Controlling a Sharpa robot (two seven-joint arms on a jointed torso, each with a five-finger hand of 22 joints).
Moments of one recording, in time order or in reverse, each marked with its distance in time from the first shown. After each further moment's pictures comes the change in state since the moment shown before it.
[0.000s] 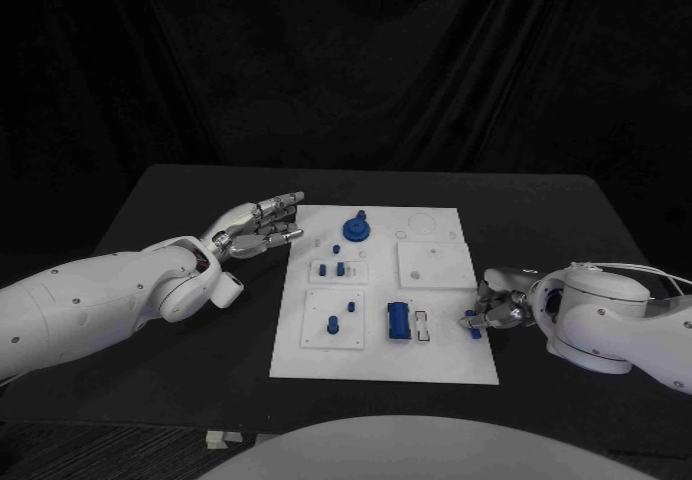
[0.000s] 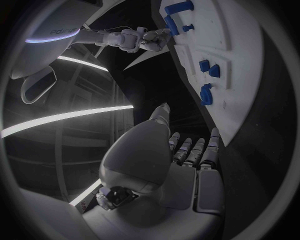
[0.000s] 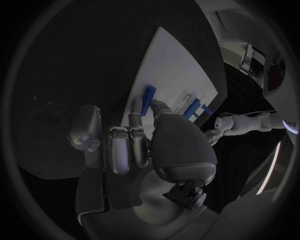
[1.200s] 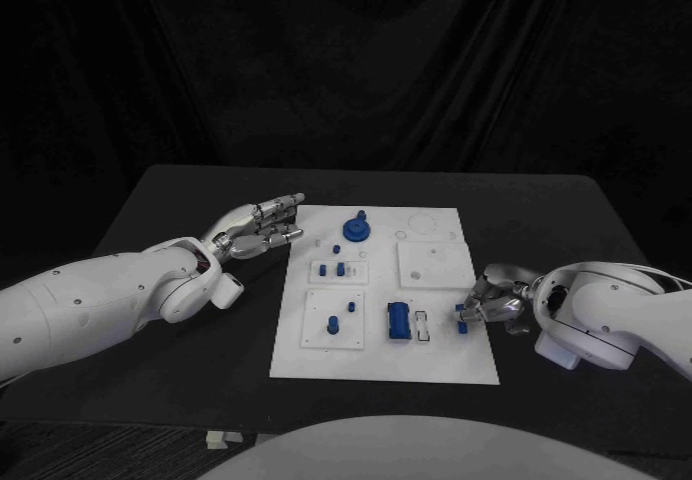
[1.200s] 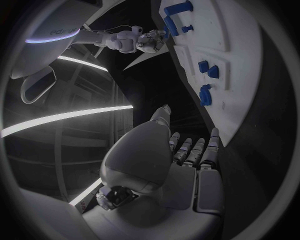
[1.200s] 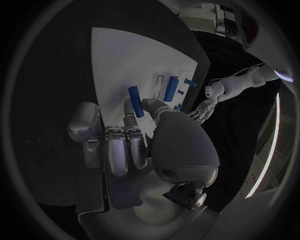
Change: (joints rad) left arm -0.004 0.004 0.000 -0.005 0.000 0.003 -0.001; left_hand 0.005 0.020 0.006 -0.006 0.029 0.000 0.000 0.000 0.000 -0.001 0.006 0.000 0.000 0.000 0.000 0.000 0.000 0.000 0.000 0.000 0.000 -0.010; right arm 0.043 -0.019 -0.003 0.040 0.406 -0.114 0.031; right_hand 0.051 -0.053 0.236 -0.128 0.085 -0.007 0.036 -0.106 -0.245 0.000 0.029 0.000 0.001 0.001 0.030 0.000 0.000 0.000 -0.016 0.016 -0.055 0.001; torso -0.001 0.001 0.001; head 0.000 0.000
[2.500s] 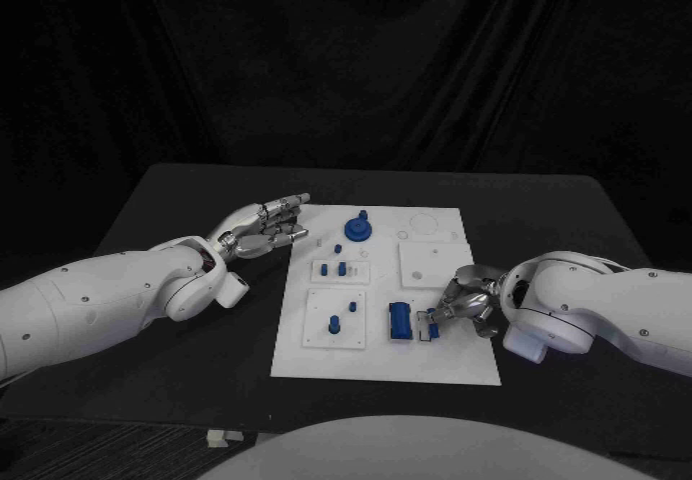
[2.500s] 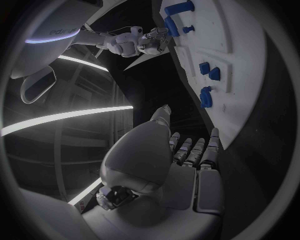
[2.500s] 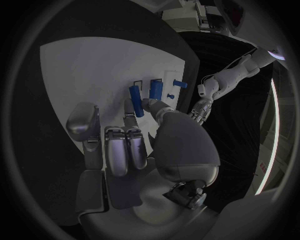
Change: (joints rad) left arm 0.000 0.012 0.000 -0.004 0.000 0.004 -0.002; left_hand 0.000 0.000 0.000 0.000 0.000 0.000 0.000 0.000 0.000 0.000 -0.001 0.000 0.000 0.000 0.000 0.000 0.000 0.000 0.000 0.000 0.000 -0.003; right arm 0.008 0.139 0.000 -0.072 0.149 0.055 -0.023; right_hand -0.068 0.007 0.059 -0.054 -0.039 0.013 -0.006 0.023 0.005 0.000 0.000 0.000 0.000 0.001 0.001 0.000 0.000 0.000 0.000 0.000 -0.010 0.000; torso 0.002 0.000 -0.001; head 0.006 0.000
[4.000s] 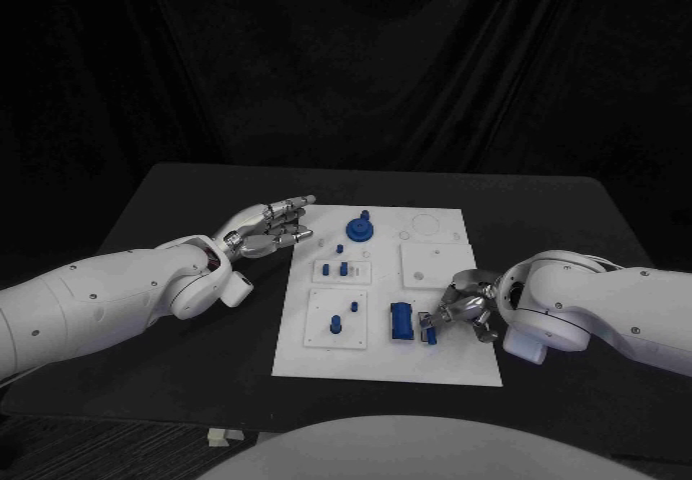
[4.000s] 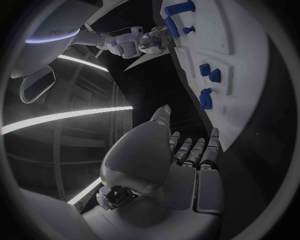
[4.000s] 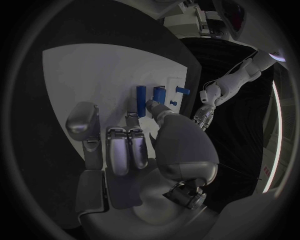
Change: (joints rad) left arm -0.002 0.013 0.000 -0.010 0.000 0.008 -0.007; left_hand 0.000 0.000 0.003 -0.003 0.003 0.009 0.016 0.000 0.001 0.000 0.000 0.000 0.000 0.000 0.000 0.000 0.000 0.000 0.000 0.000 0.000 -0.003; right arm -0.002 0.029 0.000 -0.027 0.003 0.070 -0.027; right_hand -0.087 0.017 -0.075 0.028 -0.234 0.001 -0.016 0.051 0.038 0.002 -0.017 0.000 0.000 -0.002 -0.013 0.000 0.000 0.000 0.004 -0.004 -0.017 0.000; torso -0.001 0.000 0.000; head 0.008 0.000
